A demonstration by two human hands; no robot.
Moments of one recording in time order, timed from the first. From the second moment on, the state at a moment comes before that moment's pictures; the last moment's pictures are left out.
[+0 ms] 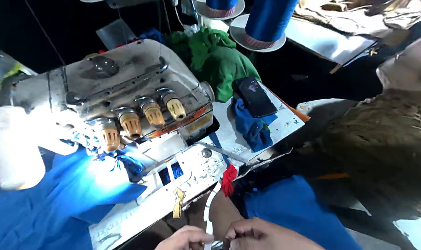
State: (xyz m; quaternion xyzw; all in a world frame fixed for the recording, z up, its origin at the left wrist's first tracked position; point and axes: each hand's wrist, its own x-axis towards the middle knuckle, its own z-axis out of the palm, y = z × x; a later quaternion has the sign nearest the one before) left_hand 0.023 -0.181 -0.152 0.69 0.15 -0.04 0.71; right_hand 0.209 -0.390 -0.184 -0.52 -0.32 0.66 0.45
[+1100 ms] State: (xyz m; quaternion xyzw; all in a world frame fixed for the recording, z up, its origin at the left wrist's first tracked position) left_hand 0.026 -0.163 -0.139 0.66 0.10 -0.20 0.71; right_hand 0.179 -0.365 -0.173 -0.35 -0.17 0.81 0.44
